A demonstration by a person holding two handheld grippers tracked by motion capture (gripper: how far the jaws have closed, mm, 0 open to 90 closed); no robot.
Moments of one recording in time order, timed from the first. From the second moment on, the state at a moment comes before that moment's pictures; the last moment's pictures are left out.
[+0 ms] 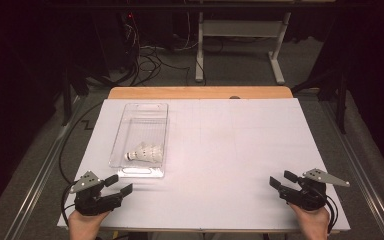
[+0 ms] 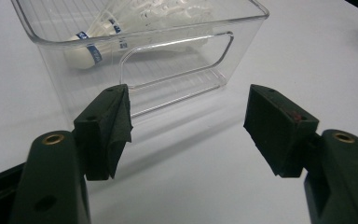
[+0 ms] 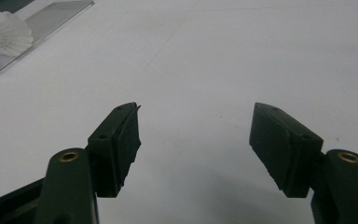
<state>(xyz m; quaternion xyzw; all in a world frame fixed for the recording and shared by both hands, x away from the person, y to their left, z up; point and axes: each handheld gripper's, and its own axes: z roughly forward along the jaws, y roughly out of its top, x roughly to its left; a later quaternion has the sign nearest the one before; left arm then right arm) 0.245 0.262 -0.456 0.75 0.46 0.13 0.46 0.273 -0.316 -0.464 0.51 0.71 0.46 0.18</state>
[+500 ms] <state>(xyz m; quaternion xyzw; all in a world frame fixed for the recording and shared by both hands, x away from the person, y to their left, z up) 0.245 0.263 -0.456 0.74 0.46 0.13 0.46 0.271 -0.320 -0.464 0.51 0.70 0.46 0.18</state>
